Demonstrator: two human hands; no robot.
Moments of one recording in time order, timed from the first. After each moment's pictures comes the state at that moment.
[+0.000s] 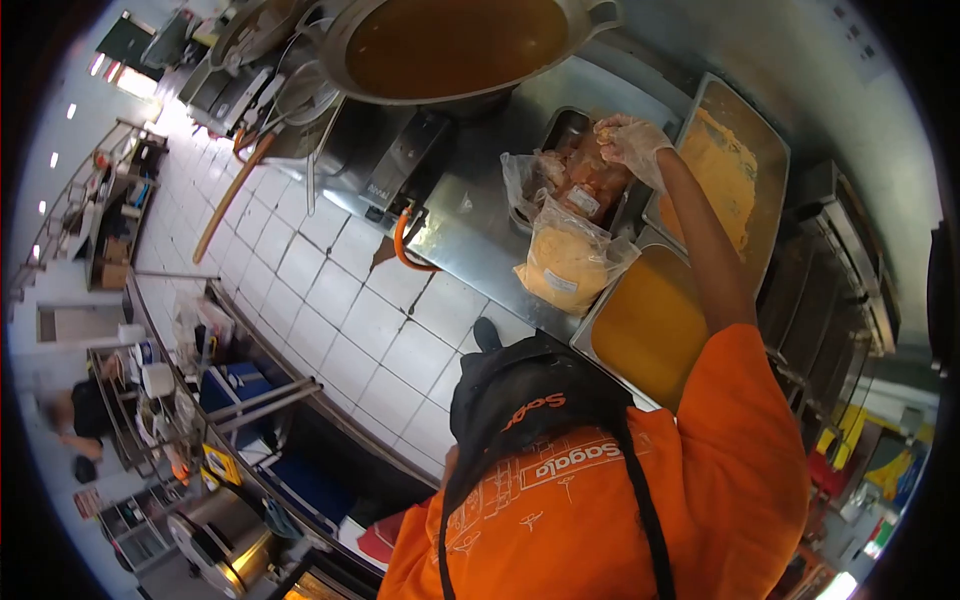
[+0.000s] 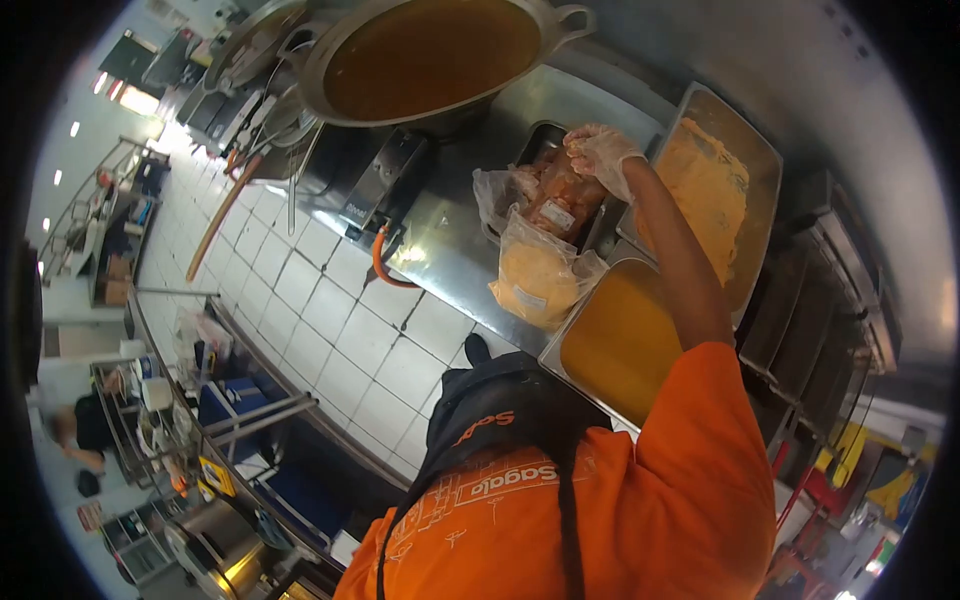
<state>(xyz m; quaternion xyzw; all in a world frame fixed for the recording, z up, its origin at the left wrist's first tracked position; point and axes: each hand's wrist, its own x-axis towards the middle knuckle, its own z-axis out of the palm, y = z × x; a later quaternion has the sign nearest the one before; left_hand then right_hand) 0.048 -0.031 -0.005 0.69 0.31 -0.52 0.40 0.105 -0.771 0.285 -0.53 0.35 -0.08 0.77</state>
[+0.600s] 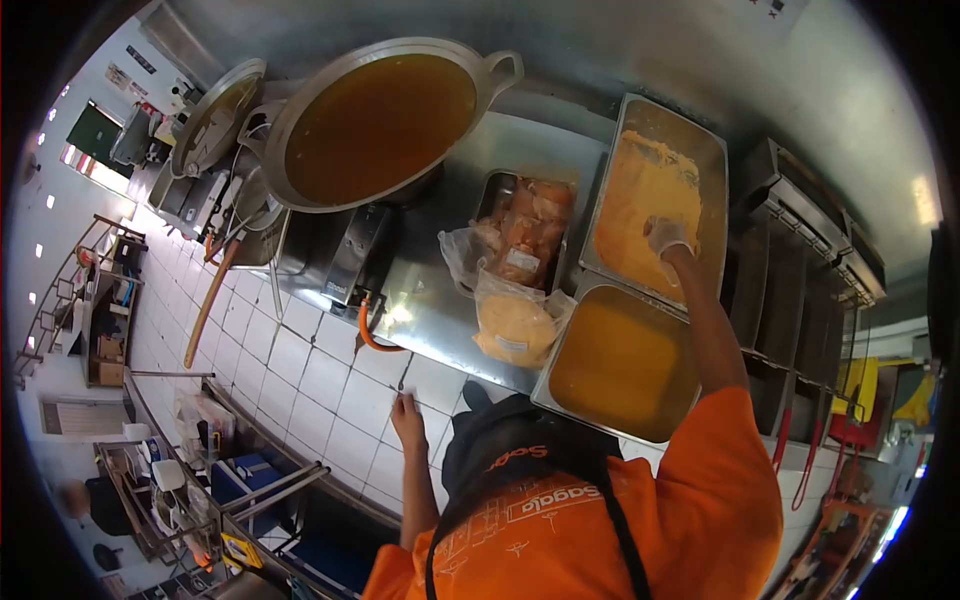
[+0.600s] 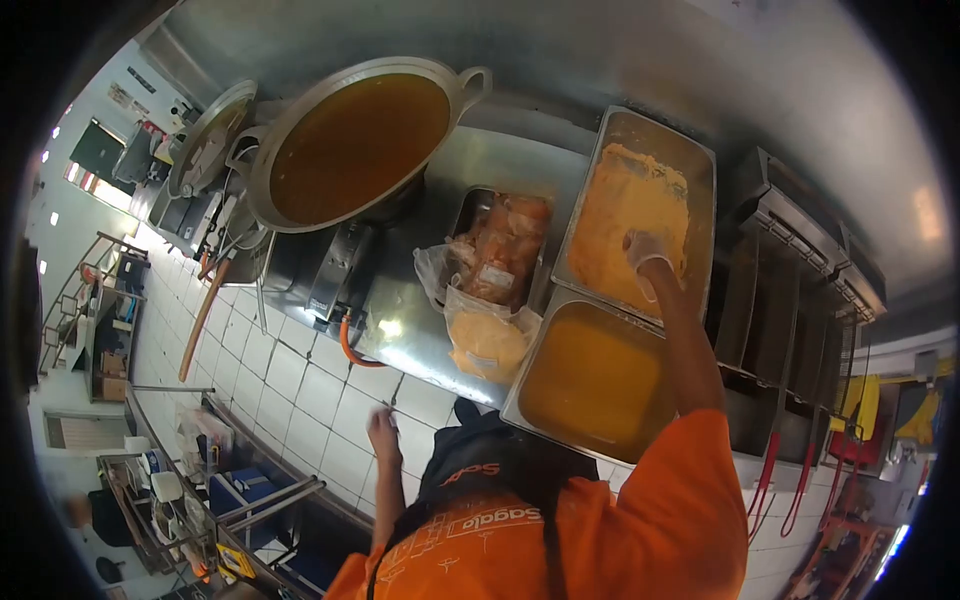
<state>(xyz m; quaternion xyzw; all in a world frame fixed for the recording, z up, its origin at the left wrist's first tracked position) 0.194 -0.262 0.099 0.81 -0.04 -0.21 0.55 -0.110 -0.840 0.211 -0.77 0.58 -0.01 0.27</state>
